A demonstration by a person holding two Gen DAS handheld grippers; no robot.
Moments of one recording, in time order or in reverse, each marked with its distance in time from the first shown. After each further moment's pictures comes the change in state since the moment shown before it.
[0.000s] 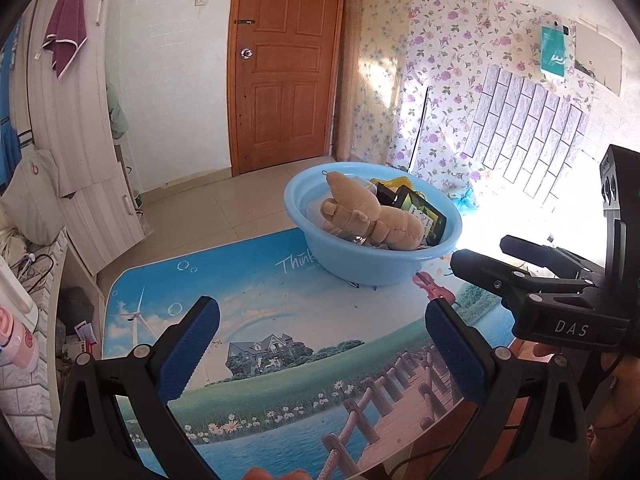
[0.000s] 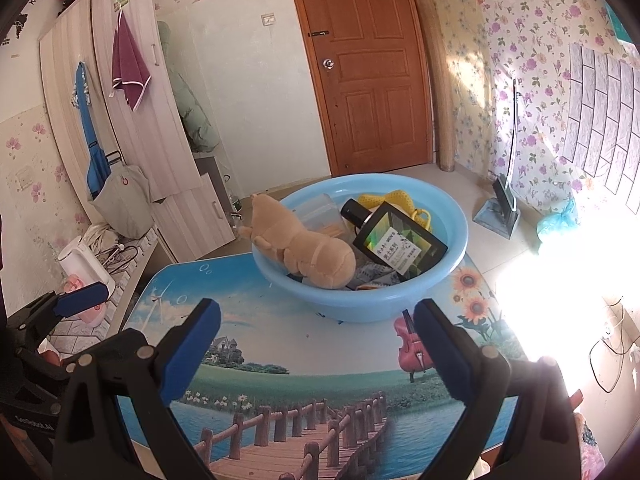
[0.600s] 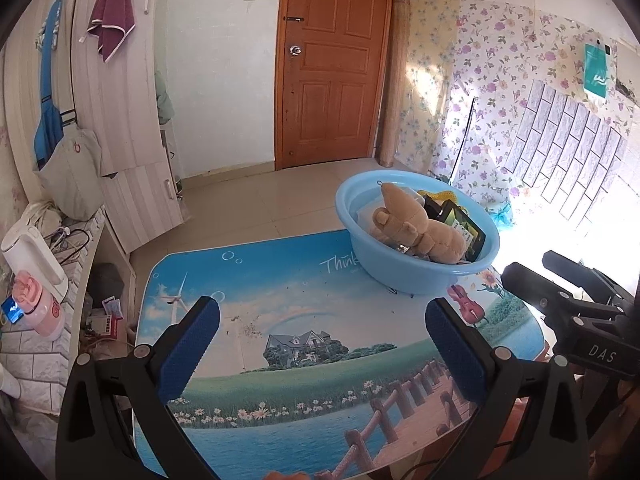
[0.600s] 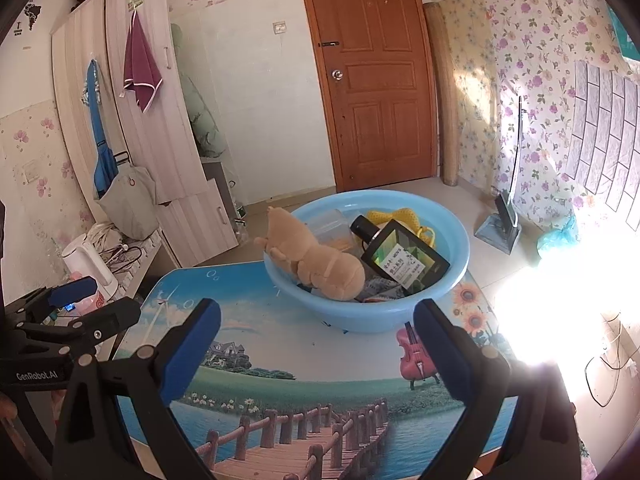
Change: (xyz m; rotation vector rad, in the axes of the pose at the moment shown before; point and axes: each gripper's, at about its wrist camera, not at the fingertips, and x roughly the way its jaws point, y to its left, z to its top) left arm -0.013 0.013 0.002 -0.093 0.008 0.139; right arm -0.013 0.010 0.005 -0.031 -0.034 0.004
